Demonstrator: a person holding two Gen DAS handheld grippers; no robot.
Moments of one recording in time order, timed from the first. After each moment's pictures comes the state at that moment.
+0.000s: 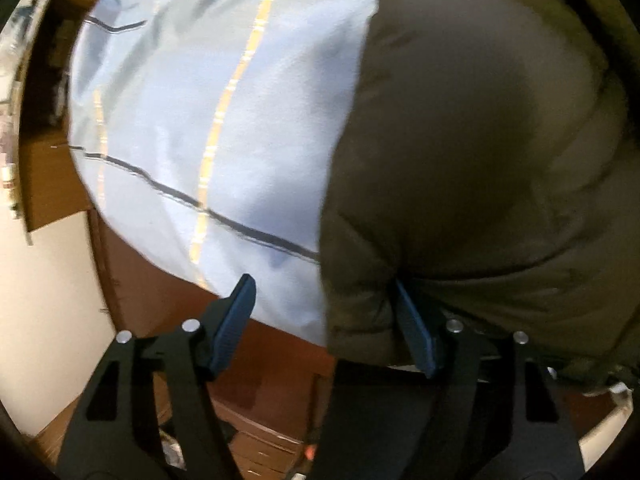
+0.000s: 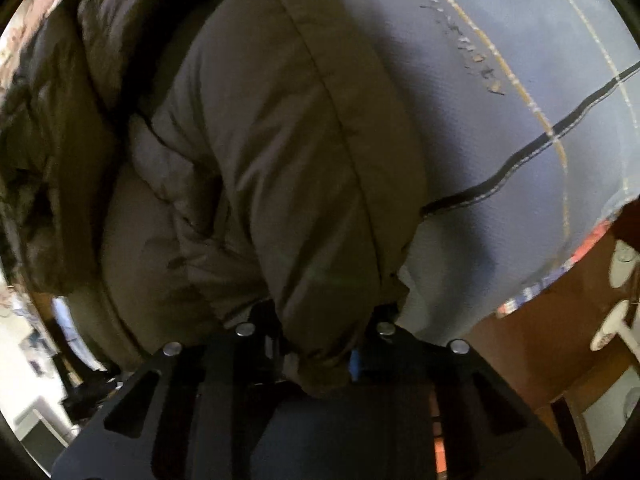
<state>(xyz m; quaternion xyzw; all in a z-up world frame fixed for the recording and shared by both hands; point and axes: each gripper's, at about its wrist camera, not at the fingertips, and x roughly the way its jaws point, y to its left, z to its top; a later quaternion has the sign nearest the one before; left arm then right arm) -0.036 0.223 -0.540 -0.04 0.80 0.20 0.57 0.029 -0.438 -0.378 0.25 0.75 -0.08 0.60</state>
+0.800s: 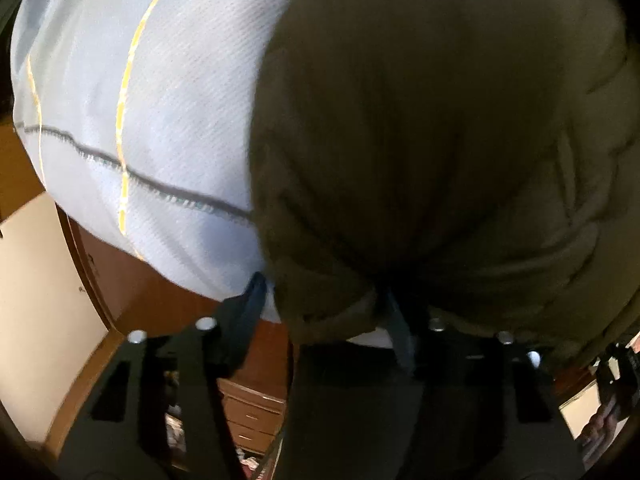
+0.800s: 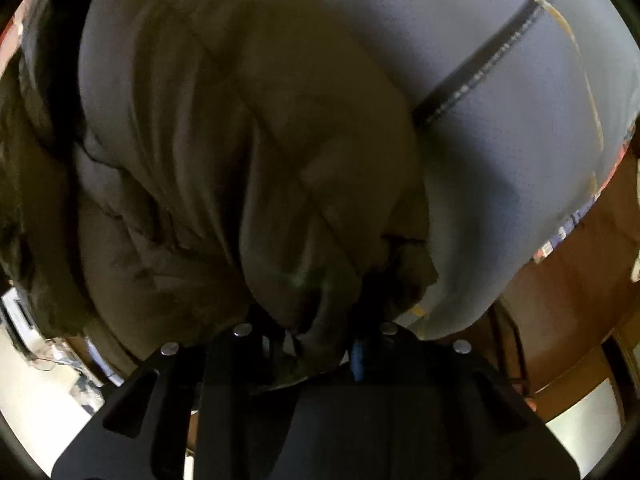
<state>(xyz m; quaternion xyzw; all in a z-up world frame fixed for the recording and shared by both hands) -0.011 0.213 -0.546 -0.10 0.85 0.14 0.50 -0.022 -0.473 -0.425 0.34 0.76 -0.11 0.55</state>
